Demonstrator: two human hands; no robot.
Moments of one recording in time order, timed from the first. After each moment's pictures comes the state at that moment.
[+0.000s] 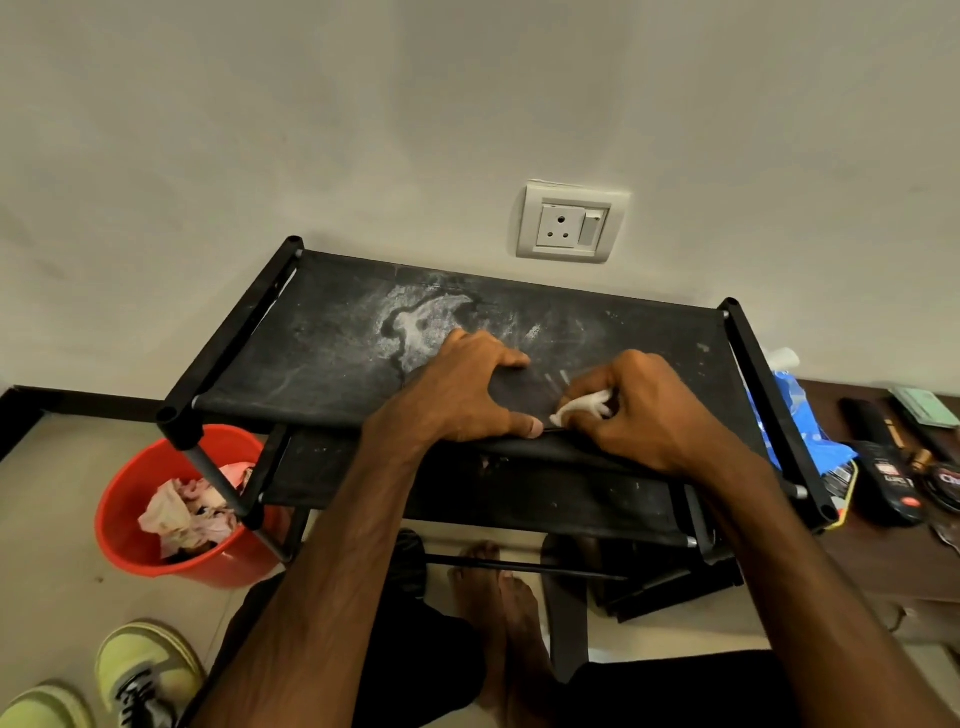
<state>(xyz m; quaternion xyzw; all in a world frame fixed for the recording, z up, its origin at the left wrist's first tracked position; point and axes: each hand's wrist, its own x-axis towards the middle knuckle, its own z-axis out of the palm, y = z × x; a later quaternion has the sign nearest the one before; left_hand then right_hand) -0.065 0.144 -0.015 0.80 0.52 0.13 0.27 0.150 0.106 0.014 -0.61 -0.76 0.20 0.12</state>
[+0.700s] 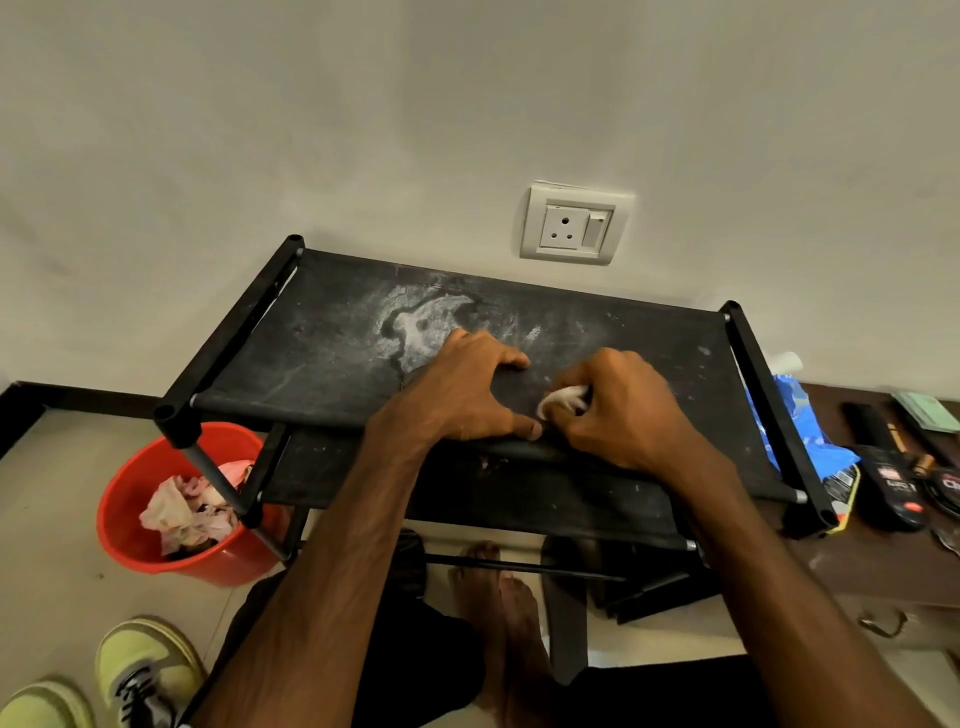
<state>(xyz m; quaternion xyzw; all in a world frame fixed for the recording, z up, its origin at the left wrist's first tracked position) -0.065 0.144 -0.011 0.80 0.52 0.13 0.27 0.126 0.114 0.007 -0.64 -0.75 0.13 0.10</state>
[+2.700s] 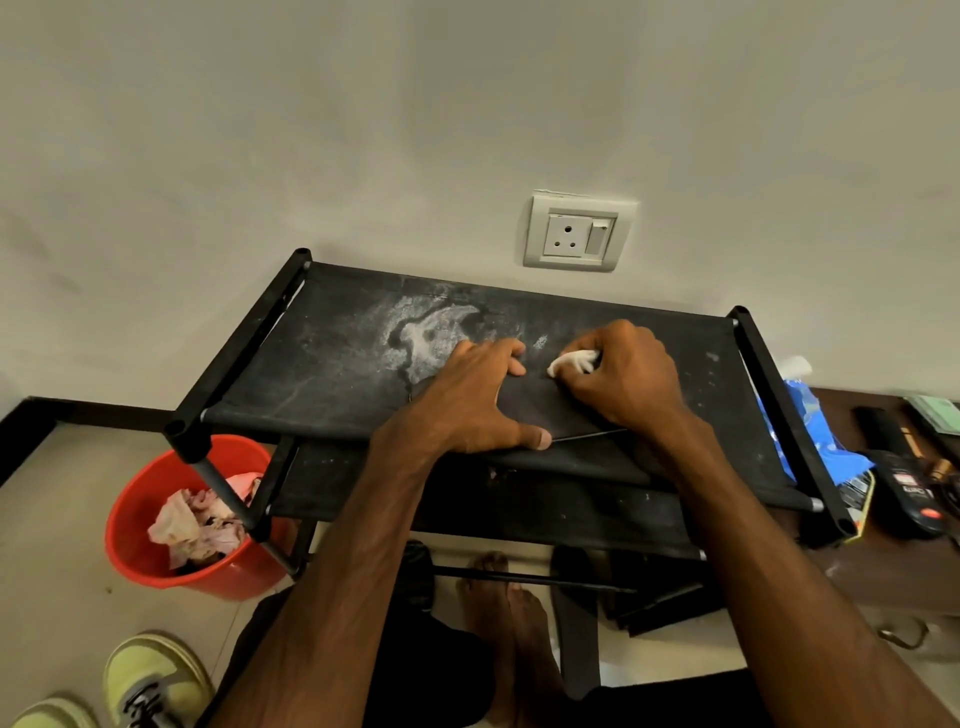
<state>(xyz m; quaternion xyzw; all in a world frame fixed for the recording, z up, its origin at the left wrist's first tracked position) -0.064 0.143 -0.018 0.78 0.52 0.16 0.31 0.133 0.156 -0.008 -0.69 -0.69 0.12 0.19</state>
